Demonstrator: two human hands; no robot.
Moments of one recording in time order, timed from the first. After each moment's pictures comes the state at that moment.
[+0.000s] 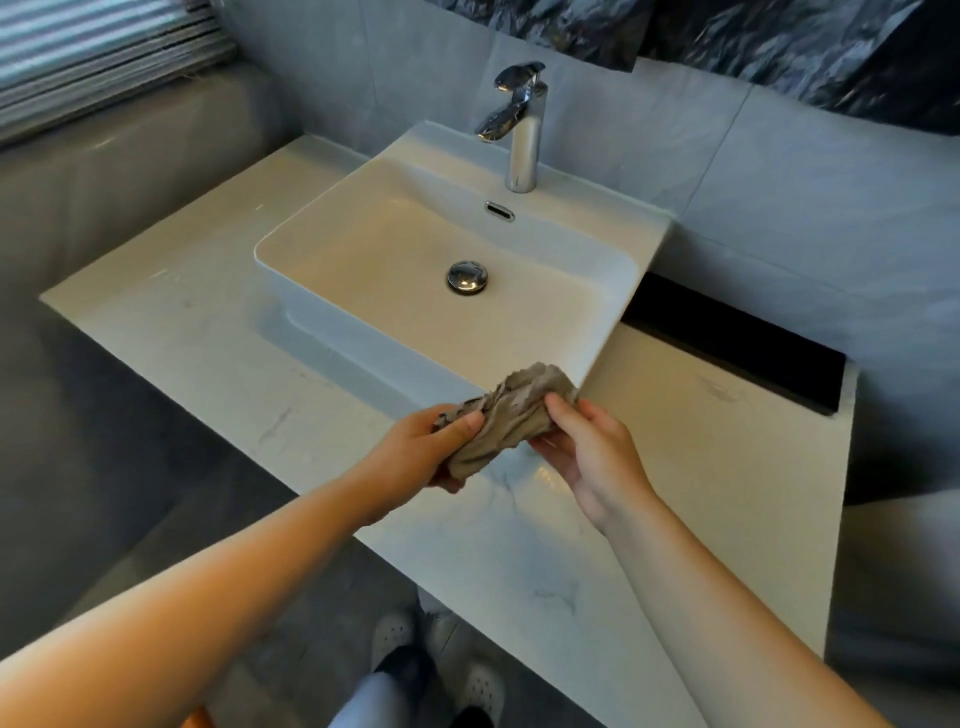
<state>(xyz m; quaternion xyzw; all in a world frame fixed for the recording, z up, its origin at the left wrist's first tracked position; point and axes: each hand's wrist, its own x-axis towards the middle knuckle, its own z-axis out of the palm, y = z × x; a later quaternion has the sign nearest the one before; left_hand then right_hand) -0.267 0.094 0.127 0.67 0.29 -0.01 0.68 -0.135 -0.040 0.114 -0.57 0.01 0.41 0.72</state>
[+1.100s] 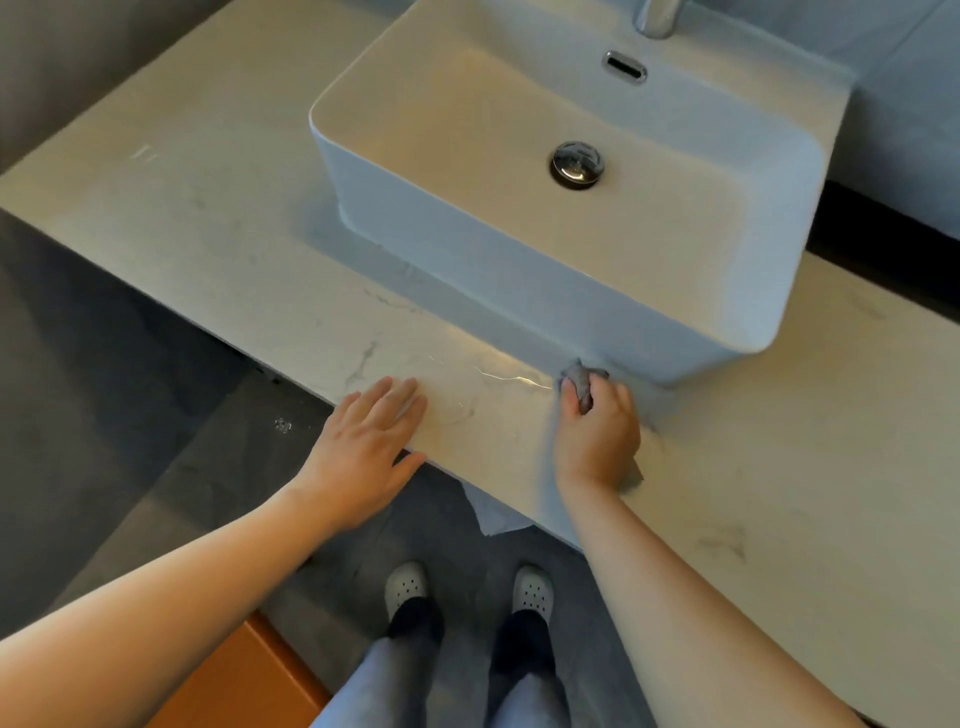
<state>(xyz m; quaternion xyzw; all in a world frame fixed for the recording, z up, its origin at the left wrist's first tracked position) -0.412 0.254 -0.019 0.97 0.16 -0.14 0.11 -0.243 0.085 -0.035 -0.95 -0.08 -0.03 0.31</state>
